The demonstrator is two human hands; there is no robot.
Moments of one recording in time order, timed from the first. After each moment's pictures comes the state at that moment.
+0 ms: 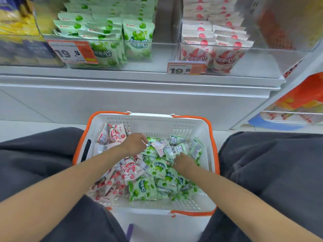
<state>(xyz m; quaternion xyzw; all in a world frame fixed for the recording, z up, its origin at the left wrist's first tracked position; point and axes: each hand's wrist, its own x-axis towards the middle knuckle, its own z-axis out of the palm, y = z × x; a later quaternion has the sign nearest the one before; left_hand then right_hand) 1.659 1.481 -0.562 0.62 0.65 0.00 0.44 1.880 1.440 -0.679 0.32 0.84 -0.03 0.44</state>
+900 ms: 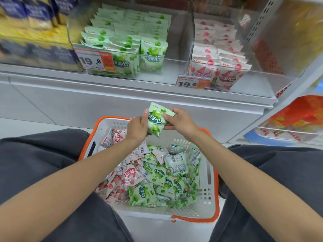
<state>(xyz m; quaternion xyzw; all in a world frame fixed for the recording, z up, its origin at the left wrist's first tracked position) 1.665 1.504 -0.527 0.53 0.68 0.34 0.38 1.828 1.520 -0.487 0.53 0.50 -0.60 -0.33</state>
